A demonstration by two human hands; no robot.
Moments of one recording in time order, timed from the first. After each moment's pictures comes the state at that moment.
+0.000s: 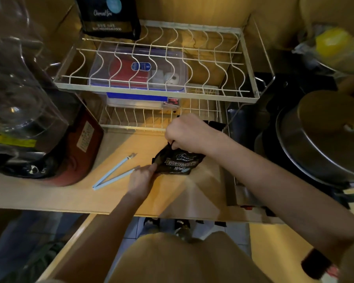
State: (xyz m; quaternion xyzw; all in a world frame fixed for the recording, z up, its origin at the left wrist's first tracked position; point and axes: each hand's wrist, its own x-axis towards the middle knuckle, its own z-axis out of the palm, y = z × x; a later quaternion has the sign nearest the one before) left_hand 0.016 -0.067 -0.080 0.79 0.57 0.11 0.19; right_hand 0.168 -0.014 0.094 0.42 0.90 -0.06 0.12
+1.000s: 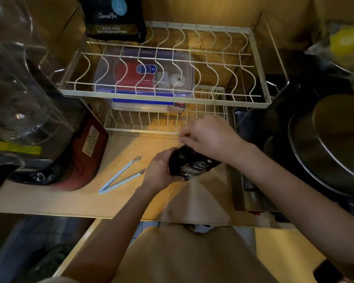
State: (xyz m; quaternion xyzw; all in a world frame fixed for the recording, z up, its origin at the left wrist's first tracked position) left_hand 0.038 -0.036 -0.067 0.75 0.53 0.18 0.35; right_hand 0.188 -0.022 0.105 0.52 0.84 -0.13 0.00
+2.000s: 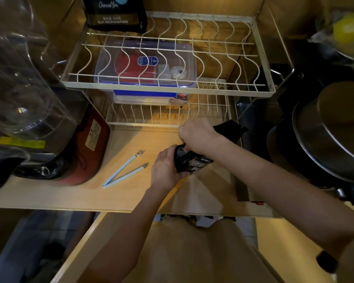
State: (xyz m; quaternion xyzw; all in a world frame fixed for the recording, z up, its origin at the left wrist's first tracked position) left_hand 0.049 -0.061 -0.060 0.73 0.59 0.19 0.29; right_hand 0.159 -0.004 0.057 0.54 0.82 -0.06 0.21
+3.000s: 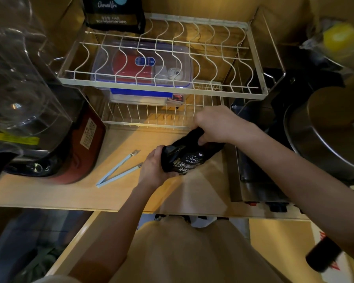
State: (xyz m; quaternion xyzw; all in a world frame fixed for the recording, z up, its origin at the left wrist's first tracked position) left_hand 0.030 -0.054 -0.071 0.70 0.59 0.21 0.35; right_hand 0.198 -0.009 0.105 0.51 0.84 -0.10 0.18
